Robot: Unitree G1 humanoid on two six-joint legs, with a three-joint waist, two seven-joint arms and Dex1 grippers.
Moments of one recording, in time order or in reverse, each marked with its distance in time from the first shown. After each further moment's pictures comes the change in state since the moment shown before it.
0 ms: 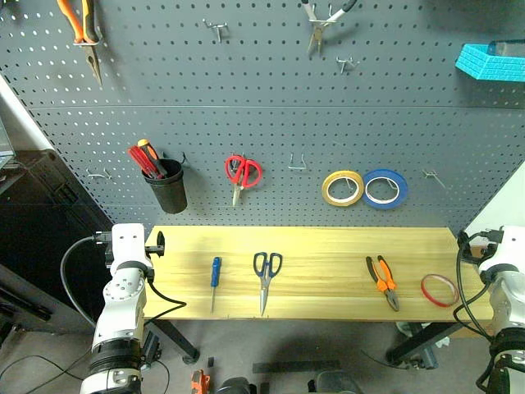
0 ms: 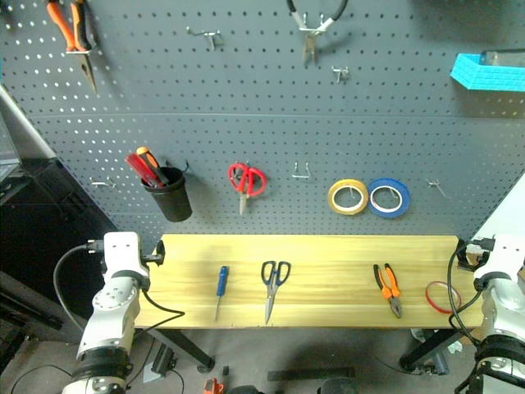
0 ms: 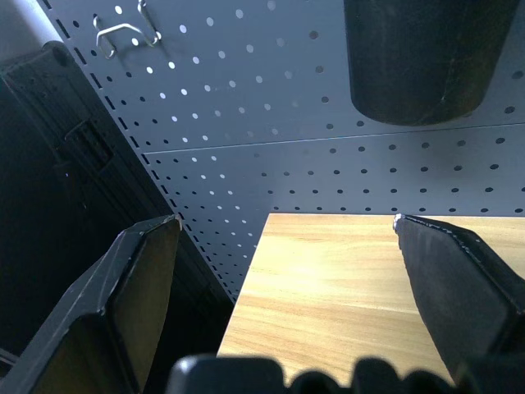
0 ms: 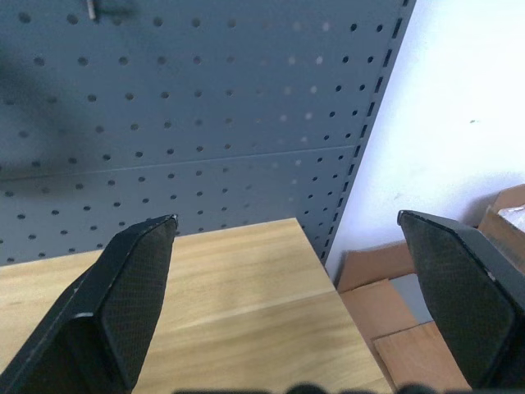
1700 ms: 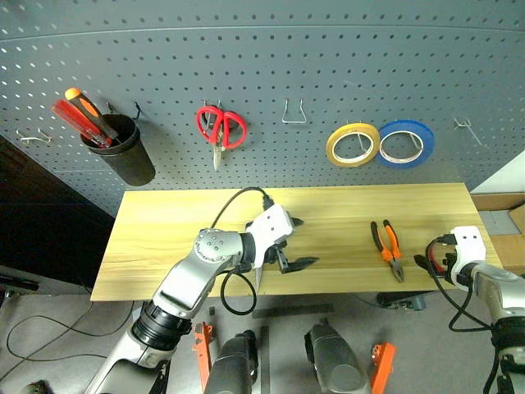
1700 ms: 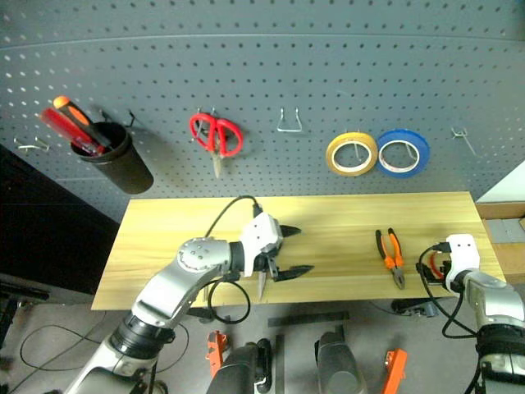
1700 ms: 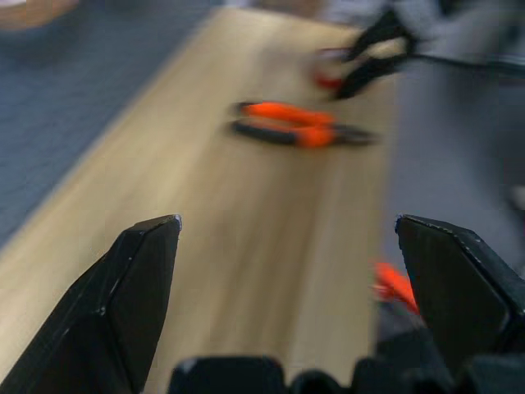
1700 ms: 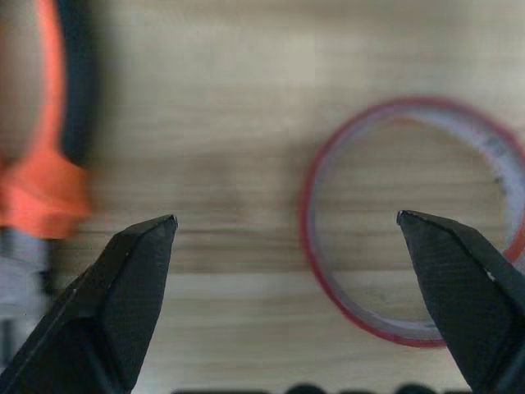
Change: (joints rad) left arm -0.259 0.026 -0.668 -0.594 -0.137 0.352 -0.883; right arm -0.044 -0.074 0.261 -0.179 -0.028 0.653 0.235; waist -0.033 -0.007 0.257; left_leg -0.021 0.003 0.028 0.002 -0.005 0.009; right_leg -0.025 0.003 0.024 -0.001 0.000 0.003
